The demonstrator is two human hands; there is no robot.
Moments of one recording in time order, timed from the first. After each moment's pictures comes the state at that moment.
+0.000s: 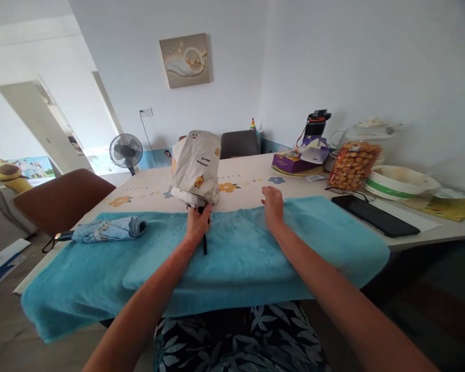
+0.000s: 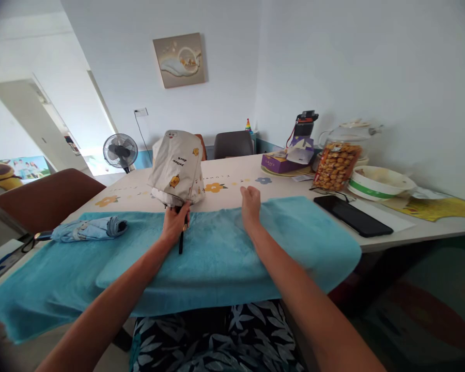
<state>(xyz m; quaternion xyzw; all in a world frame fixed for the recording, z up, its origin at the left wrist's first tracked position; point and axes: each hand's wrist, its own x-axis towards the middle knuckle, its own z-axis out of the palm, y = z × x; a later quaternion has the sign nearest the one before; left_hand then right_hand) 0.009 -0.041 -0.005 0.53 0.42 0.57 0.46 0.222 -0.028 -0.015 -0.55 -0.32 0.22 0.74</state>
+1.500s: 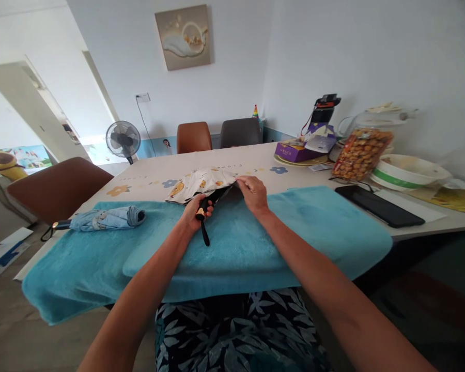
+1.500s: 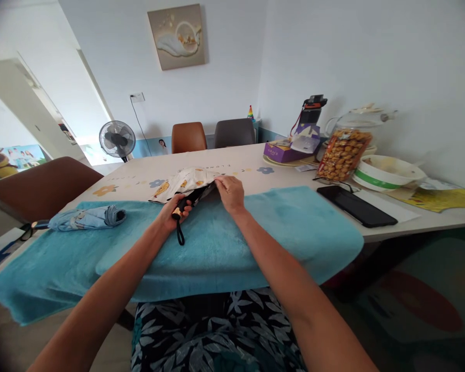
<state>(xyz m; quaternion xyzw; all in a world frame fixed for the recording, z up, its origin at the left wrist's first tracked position) -0.004 -0.034 0.013 0.26 0.37 0.44 0.78 0.189 -0.023 -0.008 -0.47 -0.64 -0.01 0.61</state>
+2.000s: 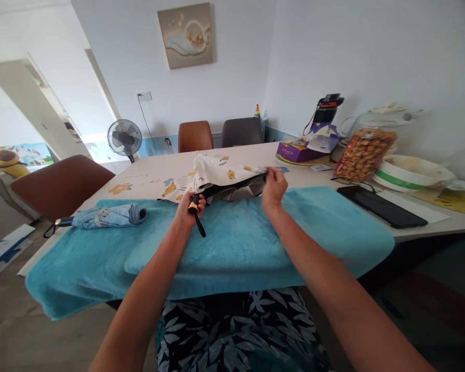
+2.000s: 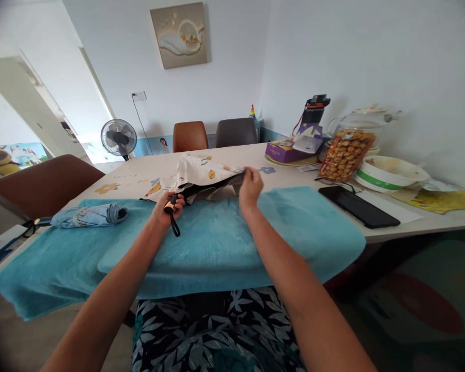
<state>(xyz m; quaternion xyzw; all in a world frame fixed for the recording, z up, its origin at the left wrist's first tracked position) -0.024 -0.026 0.016 0.15 0.30 0.47 0.81 0.212 -0.003 -0.009 -0.49 -0.38 0.07 0.78</state>
